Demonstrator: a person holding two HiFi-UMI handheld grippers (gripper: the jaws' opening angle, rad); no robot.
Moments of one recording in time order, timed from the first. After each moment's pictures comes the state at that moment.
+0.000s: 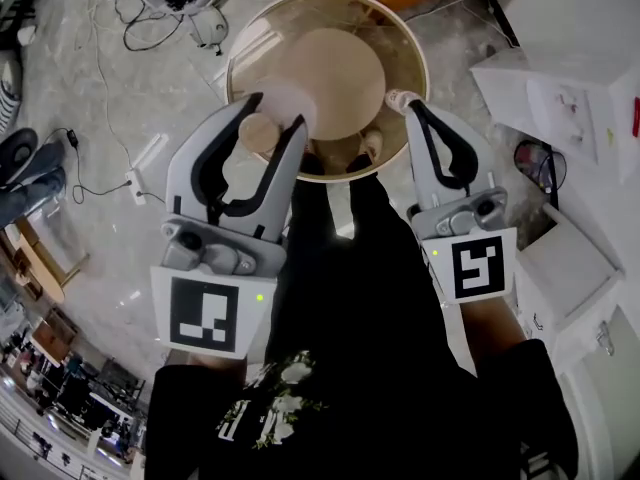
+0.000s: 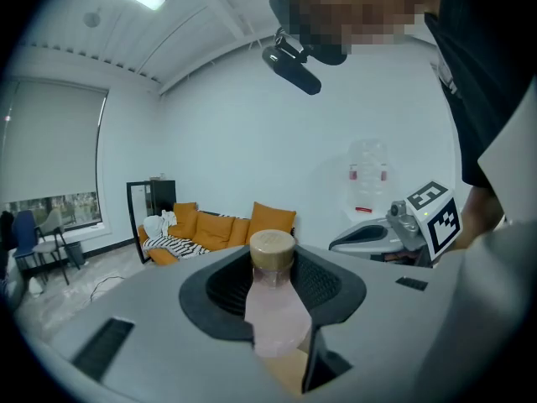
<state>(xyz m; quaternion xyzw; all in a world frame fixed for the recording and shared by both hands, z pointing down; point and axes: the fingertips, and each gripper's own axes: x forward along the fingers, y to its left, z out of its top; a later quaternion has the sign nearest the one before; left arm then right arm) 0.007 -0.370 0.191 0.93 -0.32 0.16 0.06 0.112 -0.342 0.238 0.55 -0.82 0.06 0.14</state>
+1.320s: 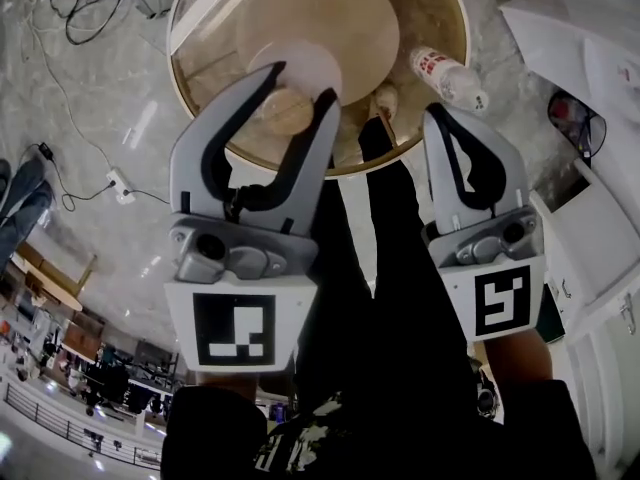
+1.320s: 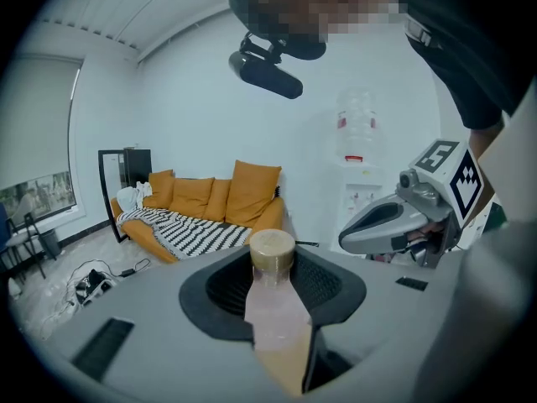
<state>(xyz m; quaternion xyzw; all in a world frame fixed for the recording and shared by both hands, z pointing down) 0.041 -0.414 0.482 0.94 -0.25 0.23 0.07 0.109 -0.361 0.504 0.56 -0.79 0.18 0.18</state>
